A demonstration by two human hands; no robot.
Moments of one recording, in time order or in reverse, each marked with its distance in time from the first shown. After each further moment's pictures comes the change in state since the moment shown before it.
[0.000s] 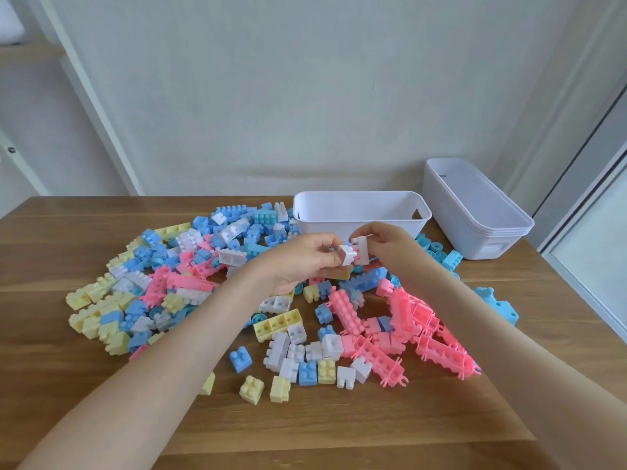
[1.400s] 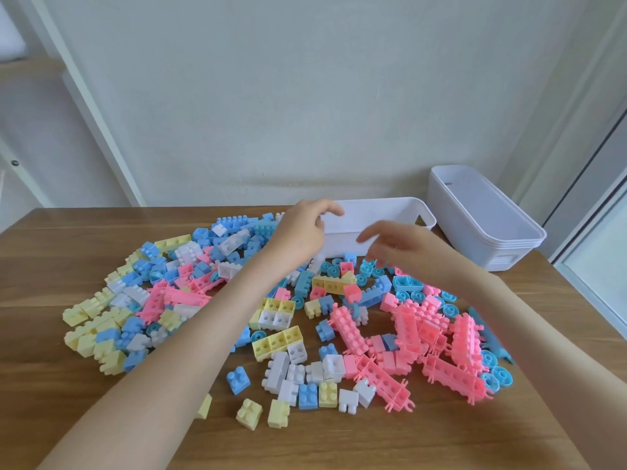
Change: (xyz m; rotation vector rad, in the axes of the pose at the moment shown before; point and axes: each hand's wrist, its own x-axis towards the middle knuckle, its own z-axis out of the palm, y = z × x) left_hand 0.027 0.024 -0.018 0.658 0.484 0.282; right_hand -0.007 -0.015 -0.038 -0.403 -0.156 -0.334
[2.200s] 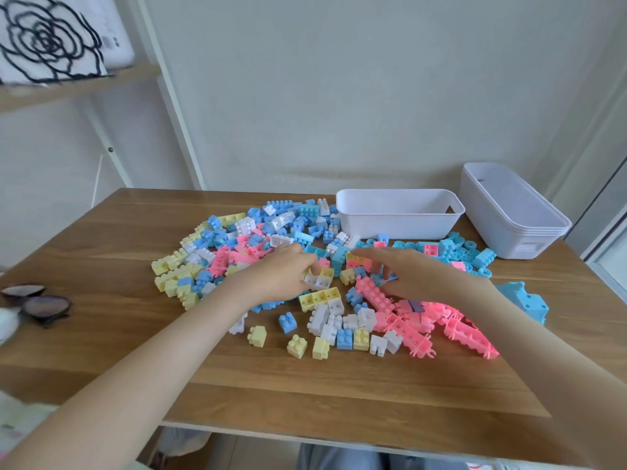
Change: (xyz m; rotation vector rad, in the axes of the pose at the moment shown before) left_hand -0.111 -0.041 -0.043 0.521 -0.409 -0.063; right_hand -0.025 -0.025 0.053 -0.470 -0.323 -0.137
